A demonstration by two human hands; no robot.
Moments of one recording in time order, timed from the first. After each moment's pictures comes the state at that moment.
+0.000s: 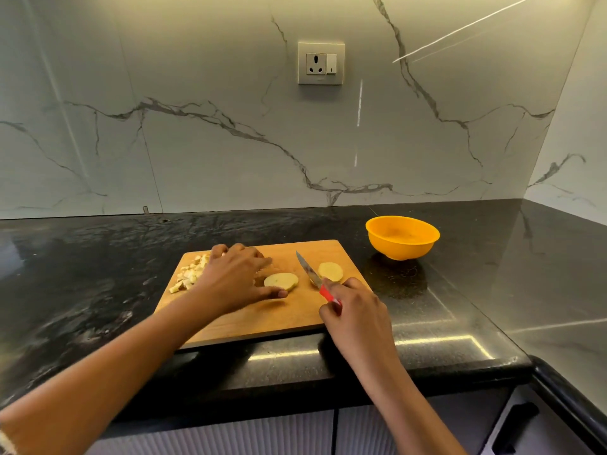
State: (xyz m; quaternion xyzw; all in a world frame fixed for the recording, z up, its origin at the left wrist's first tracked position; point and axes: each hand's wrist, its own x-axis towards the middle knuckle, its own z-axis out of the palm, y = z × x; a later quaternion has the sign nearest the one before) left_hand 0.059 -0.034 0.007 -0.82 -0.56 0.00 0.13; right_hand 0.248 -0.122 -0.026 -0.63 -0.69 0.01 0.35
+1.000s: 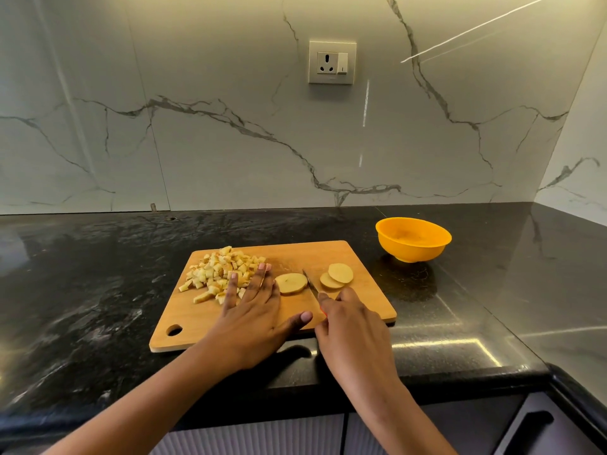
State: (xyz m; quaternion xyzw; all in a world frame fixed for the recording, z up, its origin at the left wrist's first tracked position) left_hand 0.073 -0.086 -0.025 -0.82 -0.58 0.00 -0.02; right_hand 0.225 -0.144 -0.011 -0.65 -0.72 0.00 0.25
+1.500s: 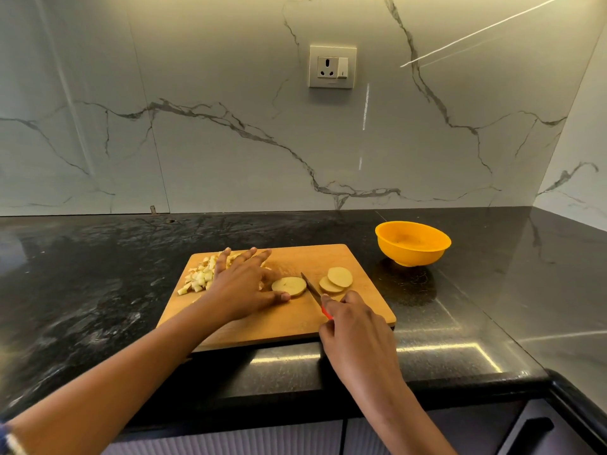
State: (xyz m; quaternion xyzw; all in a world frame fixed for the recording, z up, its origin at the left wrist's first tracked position) left_hand 0.057 -0.028 -0.004 -0.81 -0.58 -0.04 0.01; right_hand 0.232 -0.140 -0.014 -0.65 -0.71 0.01 0.26
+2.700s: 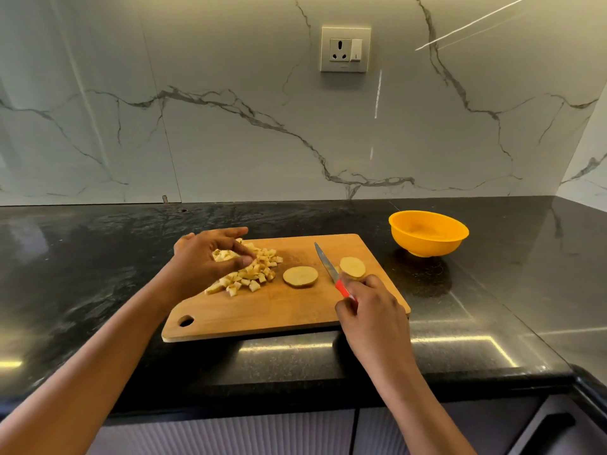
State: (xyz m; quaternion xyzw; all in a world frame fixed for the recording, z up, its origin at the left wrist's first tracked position) left_hand -0.019 -0.034 0.009 -0.78 -0.52 -0.32 -0.13; right_hand 0.236 -0.119 -0.030 -0.65 -0.68 0.02 0.34
